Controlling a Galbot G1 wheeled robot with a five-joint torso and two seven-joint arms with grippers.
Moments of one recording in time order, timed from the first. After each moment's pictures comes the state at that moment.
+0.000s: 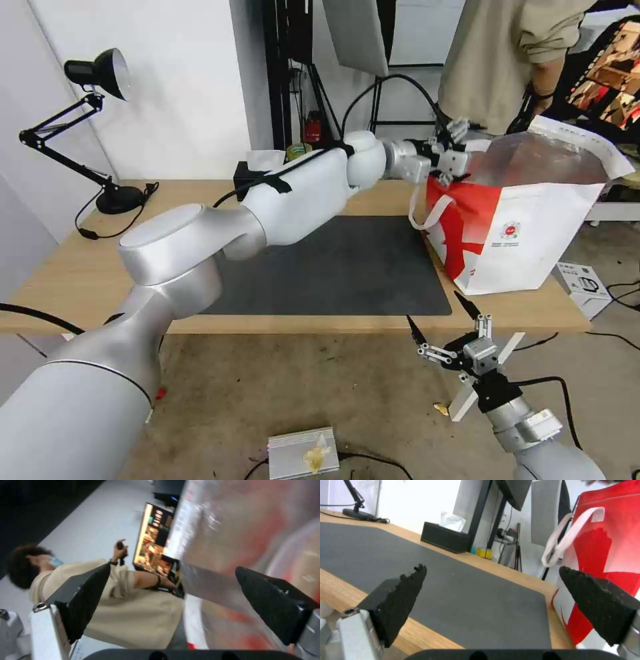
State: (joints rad) left arm -0.36 -1.59 0.76 -0.77 -0.04 -0.41 0.23; right arm -1.69 0.98 0.52 2.10 0.18 0.34 -0.01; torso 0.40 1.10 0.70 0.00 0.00
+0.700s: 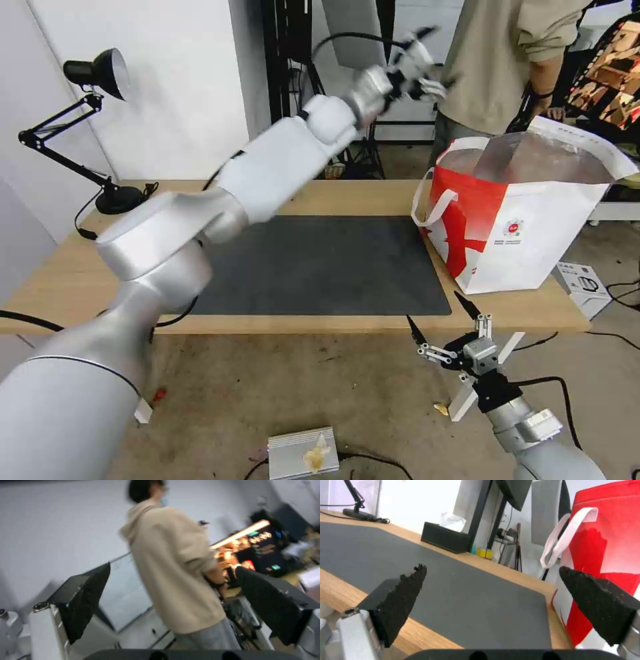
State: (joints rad) left arm -0.37 -1.45 0.62 -0.77 -0.75 -0.28 0.12; right arm -1.69 0.98 0.52 2.10 0.18 0.34 -0.01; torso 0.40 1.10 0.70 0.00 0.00
